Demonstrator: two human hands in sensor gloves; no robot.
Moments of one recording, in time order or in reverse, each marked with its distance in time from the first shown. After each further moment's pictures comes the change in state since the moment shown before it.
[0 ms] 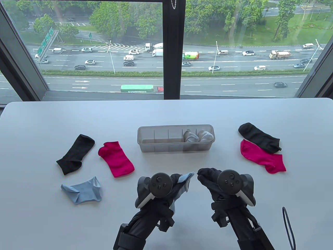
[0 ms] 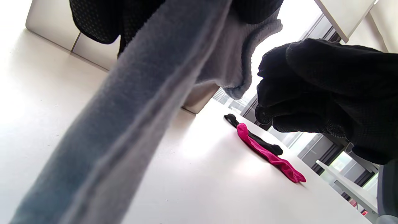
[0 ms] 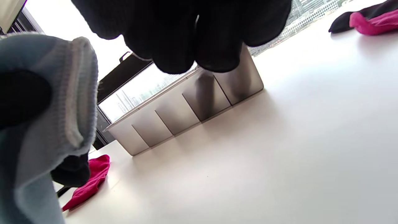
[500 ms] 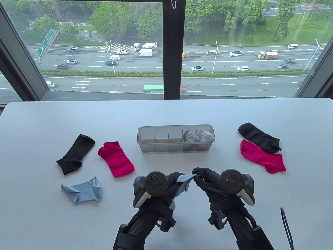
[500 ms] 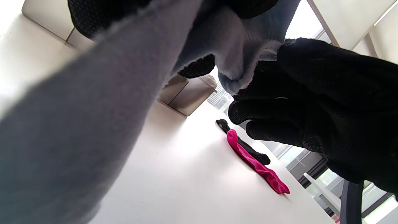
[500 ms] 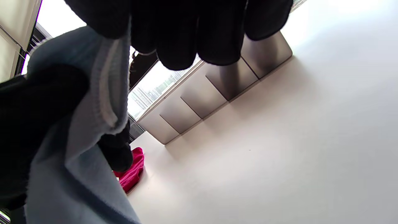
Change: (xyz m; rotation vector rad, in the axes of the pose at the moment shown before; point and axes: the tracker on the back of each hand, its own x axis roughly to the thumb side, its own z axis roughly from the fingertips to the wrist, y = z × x) left_hand -0.001 0.003 0.002 0.025 0.010 0.075; right_hand 0.001 0.010 -0.003 0.065 -0.037 -0.125
